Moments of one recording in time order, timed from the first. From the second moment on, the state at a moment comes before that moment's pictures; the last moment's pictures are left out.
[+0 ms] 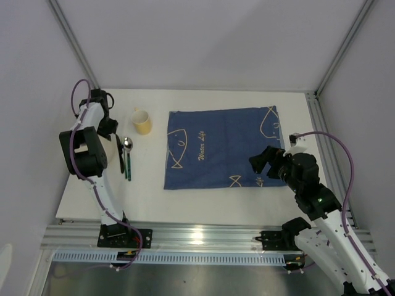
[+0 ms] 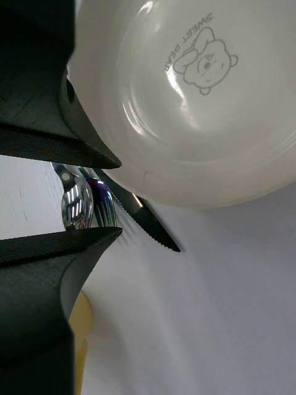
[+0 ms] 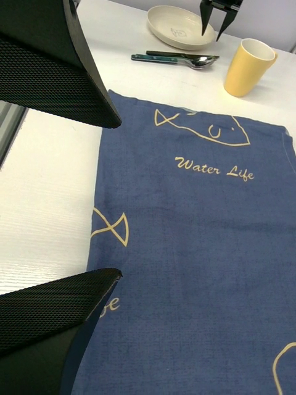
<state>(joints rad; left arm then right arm) 0.23 2.06 1.68 -0.90 -0.30 -0.94 0.42 0.60 0.67 -0.45 0.01 0.55</state>
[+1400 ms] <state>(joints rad) 0.28 2.30 1.96 -1.07 -0.27 -0.80 0.42 0.50 0.62 -0.52 0.08 0.62</state>
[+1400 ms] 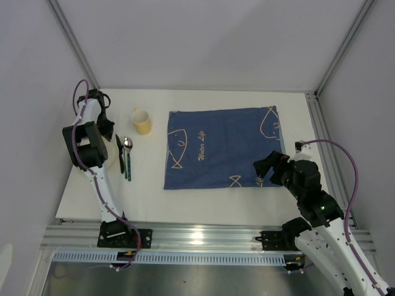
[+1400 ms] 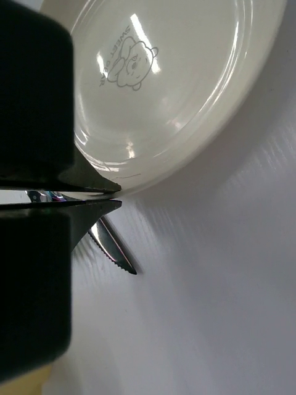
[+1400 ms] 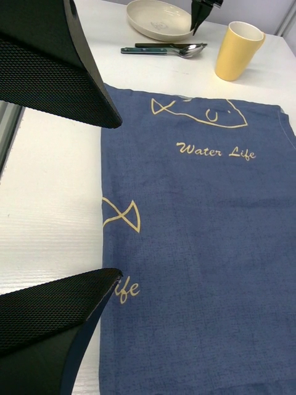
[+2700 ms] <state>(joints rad) 0.12 1.90 1.84 -1.01 -0.18 -0.74 0.42 0.49 0.62 -0.54 0.07 0.62</state>
